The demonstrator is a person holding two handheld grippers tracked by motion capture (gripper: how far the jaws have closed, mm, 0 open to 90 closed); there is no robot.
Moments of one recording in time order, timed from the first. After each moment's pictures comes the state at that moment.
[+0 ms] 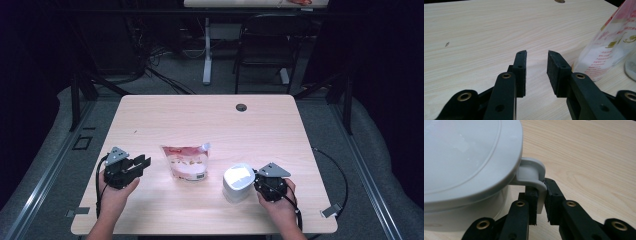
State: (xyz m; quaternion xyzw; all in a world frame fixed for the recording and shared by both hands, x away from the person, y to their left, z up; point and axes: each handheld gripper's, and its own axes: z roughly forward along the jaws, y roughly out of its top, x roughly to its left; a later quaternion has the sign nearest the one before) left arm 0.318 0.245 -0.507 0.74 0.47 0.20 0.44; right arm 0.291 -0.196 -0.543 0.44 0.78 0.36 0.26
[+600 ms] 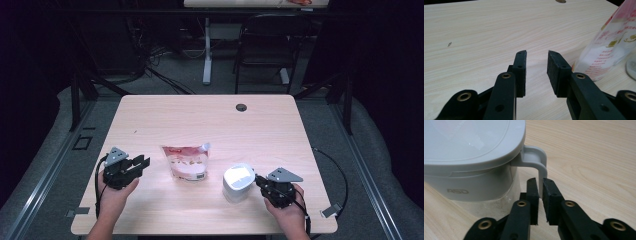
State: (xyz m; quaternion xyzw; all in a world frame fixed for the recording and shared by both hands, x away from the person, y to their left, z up) left arm 0.317 0.247 -0.506 0.74 0.47 0.20 0.44; right arm 0.274 -0.215 -0.538 0.44 0.78 0.39 0.22
